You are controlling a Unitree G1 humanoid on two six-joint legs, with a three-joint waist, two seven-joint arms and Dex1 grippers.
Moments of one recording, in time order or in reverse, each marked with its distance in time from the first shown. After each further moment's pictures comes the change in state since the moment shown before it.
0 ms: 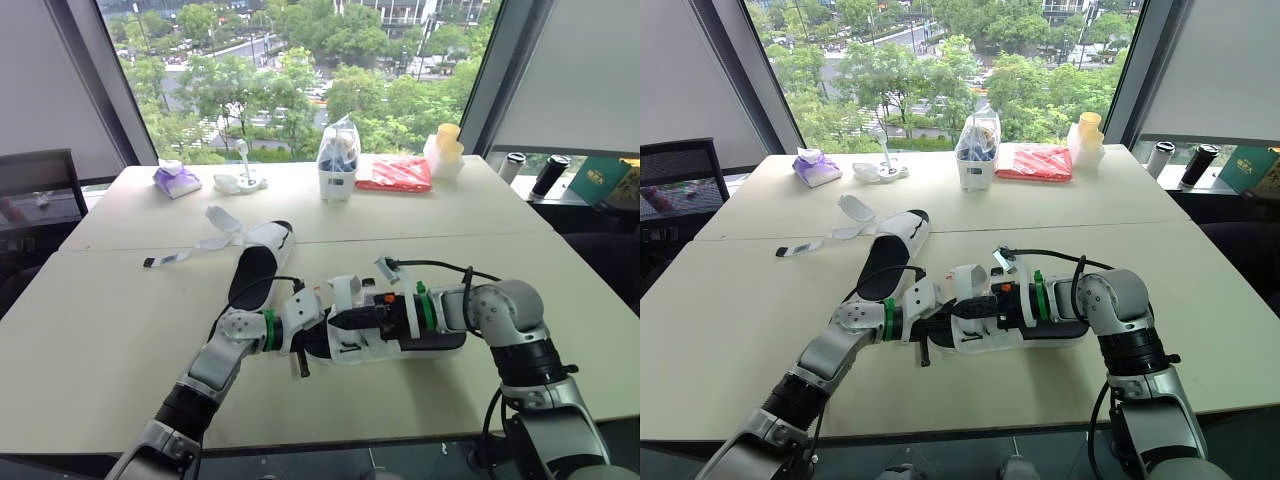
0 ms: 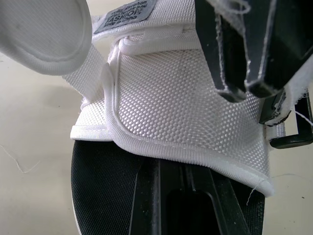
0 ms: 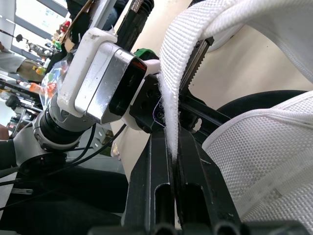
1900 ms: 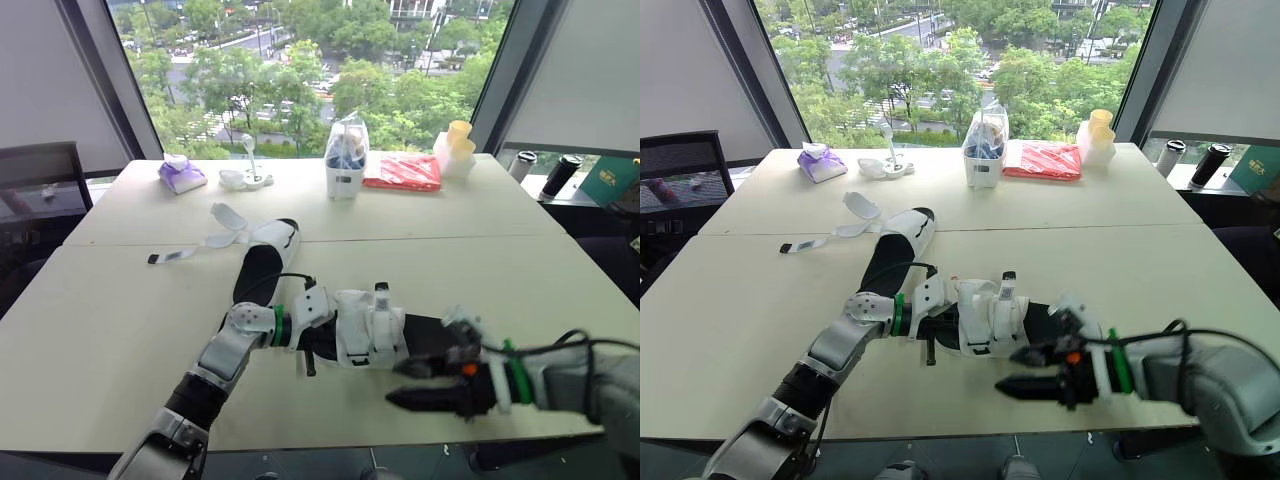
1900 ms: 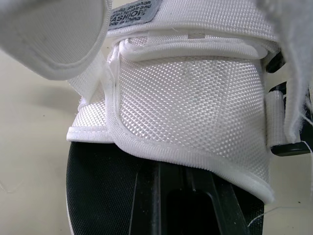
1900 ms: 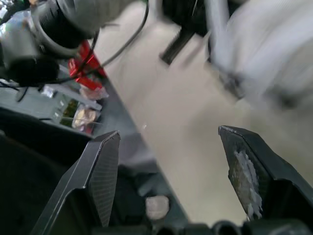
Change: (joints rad) left arm -0.070 -0.020 -0.024 0.040 -0.008 0.047 -0.075; right arm 0.592 -0.288 -0.155 -0.630 0.139 -0.159 -0.069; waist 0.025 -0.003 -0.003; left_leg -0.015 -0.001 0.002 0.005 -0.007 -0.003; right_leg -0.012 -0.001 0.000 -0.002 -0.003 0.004
